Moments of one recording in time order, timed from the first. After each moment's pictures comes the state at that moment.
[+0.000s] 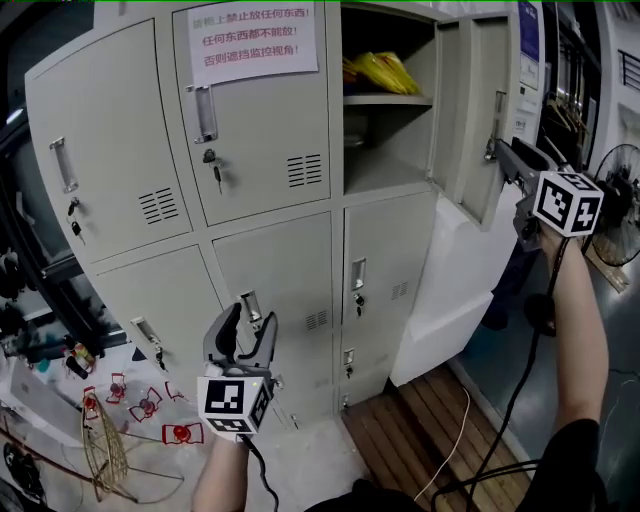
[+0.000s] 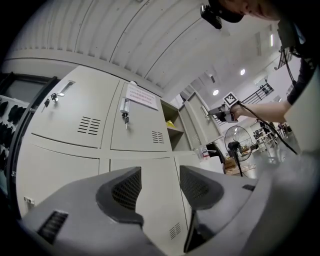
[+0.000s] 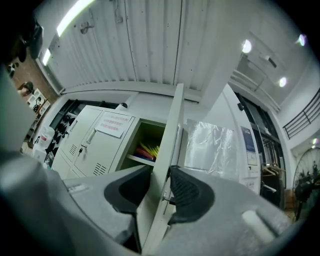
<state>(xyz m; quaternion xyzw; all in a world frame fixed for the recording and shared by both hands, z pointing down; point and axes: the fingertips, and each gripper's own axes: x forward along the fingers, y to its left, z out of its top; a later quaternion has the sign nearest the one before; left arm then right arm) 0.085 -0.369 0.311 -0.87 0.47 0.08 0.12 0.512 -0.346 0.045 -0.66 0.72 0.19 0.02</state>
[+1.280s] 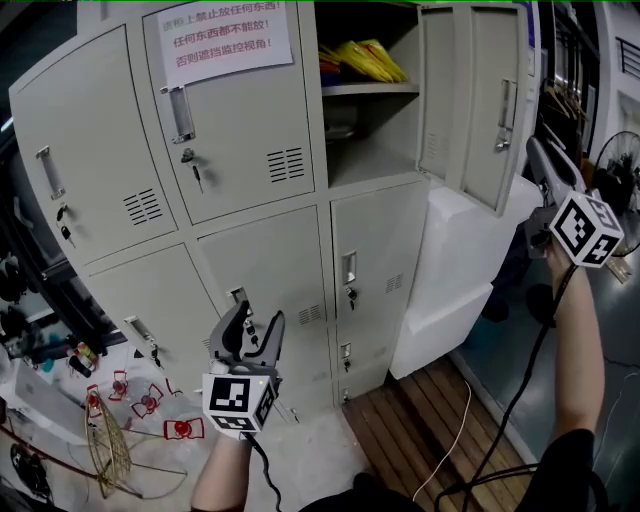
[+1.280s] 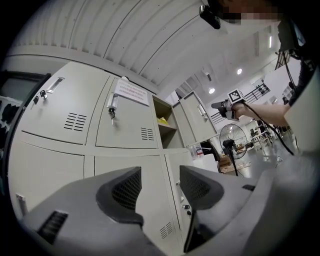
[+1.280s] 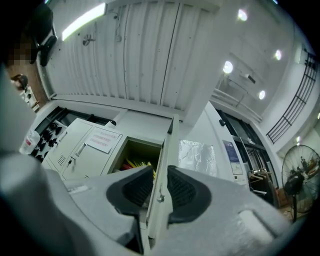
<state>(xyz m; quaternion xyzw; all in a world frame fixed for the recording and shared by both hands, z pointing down) 0.129 -0.363 0.318 -0.88 0.45 0.06 0.12 0.560 -0.282 0.041 -0.69 0.67 0.24 0.12</state>
